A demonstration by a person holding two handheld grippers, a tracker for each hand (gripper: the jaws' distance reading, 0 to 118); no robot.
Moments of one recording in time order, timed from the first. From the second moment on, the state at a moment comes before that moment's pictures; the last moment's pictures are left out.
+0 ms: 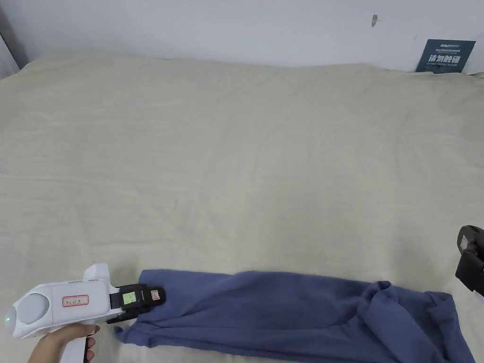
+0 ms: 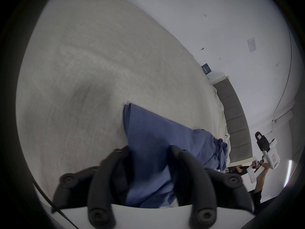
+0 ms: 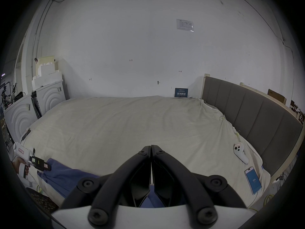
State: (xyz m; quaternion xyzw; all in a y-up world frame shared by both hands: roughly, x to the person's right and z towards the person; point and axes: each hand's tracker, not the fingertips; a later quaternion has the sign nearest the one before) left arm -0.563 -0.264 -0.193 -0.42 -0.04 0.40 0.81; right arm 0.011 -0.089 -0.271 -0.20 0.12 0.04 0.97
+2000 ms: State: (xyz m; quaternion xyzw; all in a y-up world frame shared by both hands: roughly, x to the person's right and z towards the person) left arm -0.268 -0.235 -0.303 -0.53 -0.04 0.15 0.83; right arm 0.095 -0.075 -0.236 -0.18 0.10 0.00 0.98
